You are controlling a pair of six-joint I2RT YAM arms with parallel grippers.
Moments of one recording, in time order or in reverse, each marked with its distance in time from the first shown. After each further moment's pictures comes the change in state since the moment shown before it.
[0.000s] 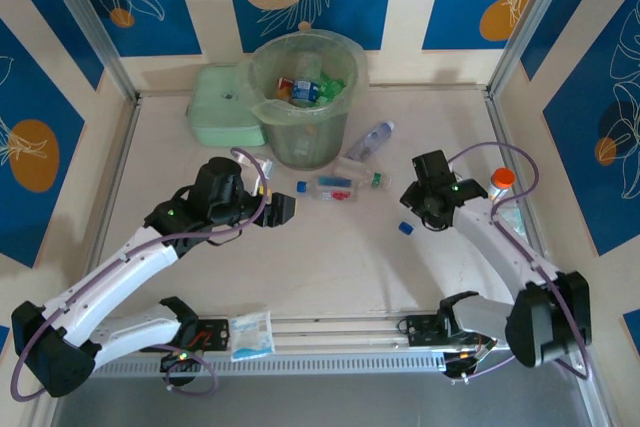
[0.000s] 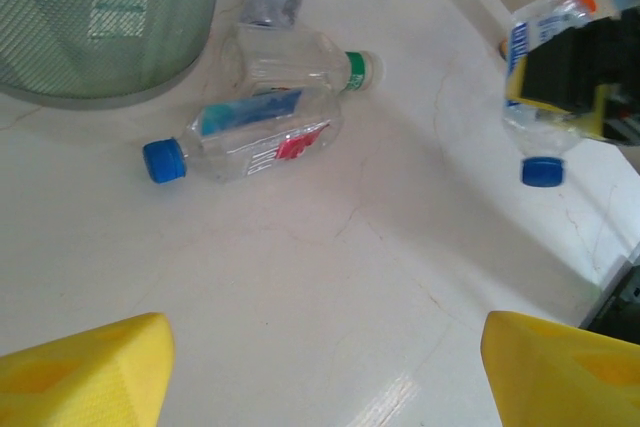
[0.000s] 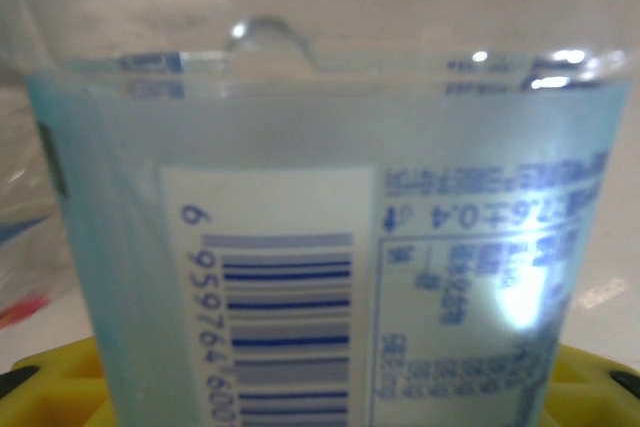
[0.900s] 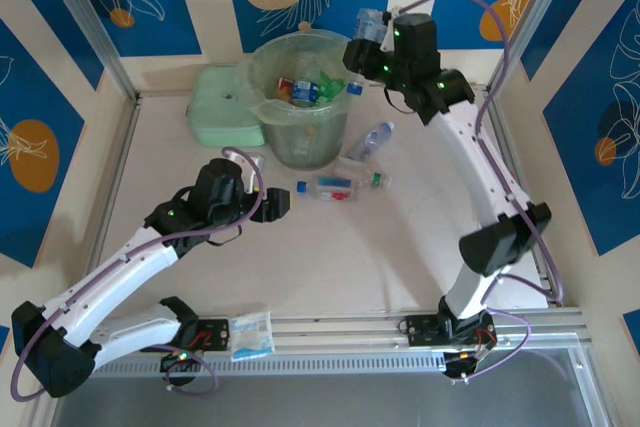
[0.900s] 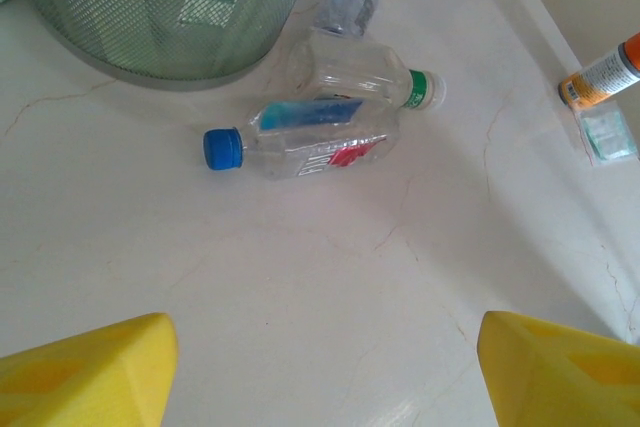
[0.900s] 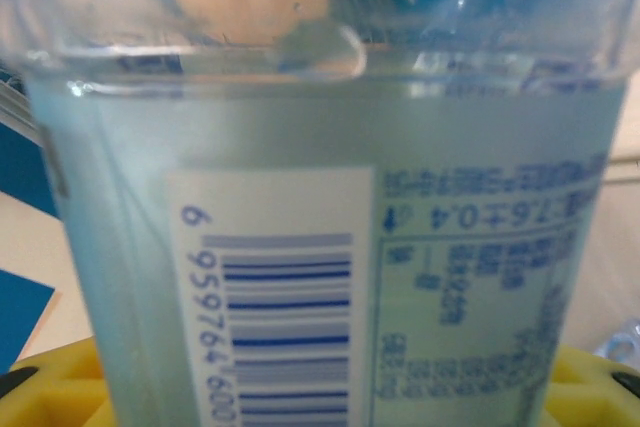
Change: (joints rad) left arm 0.000 -0.003 -0.006 -0.020 -0.113 -0.119; right arm 0.096 0.603 1.205 0.129 -0.221 -0.397
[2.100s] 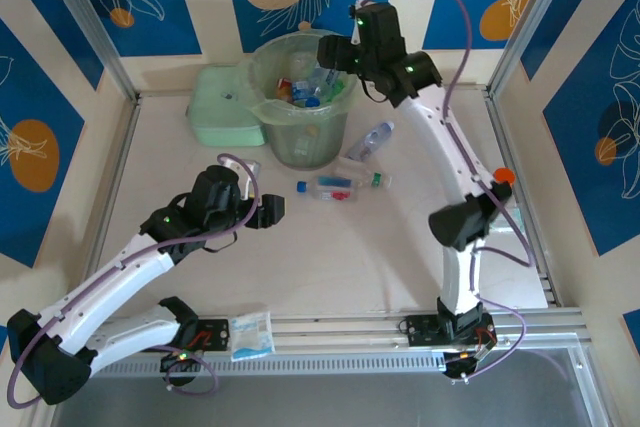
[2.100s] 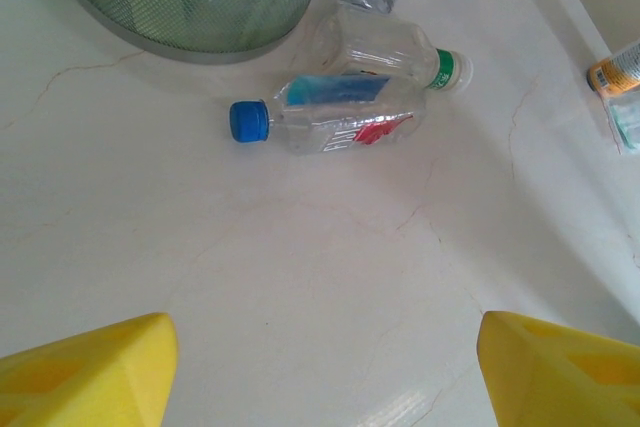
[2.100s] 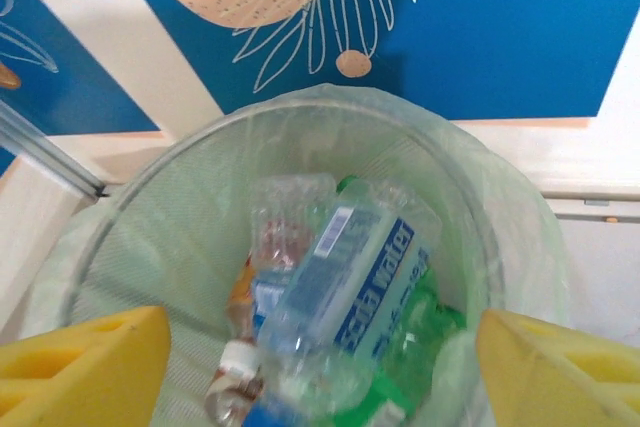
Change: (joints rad) left arm 0.000 -0.048 -0.042 -0.035 -0.027 0.000; right arm 0.090 0.175 0.278 -0.178 0.174 -0.136
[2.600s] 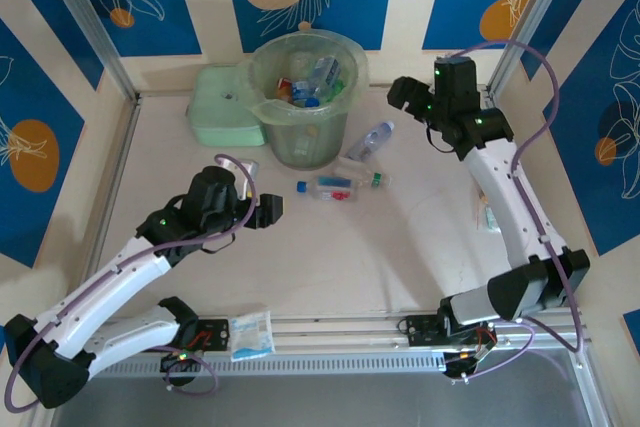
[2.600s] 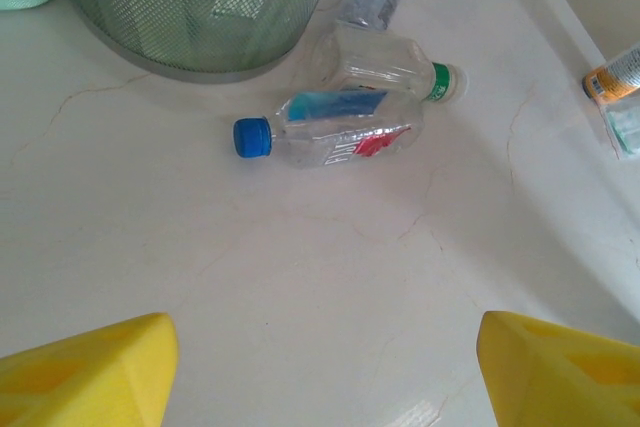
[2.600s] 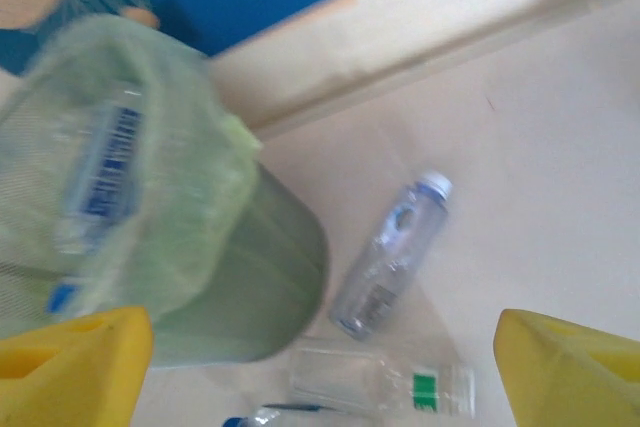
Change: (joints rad) left arm 0.000 -0.026 -0.006 0.010 -0.014 0.024; right arm -0.265 -0.499 -0.773 0.103 -0.070 0.230
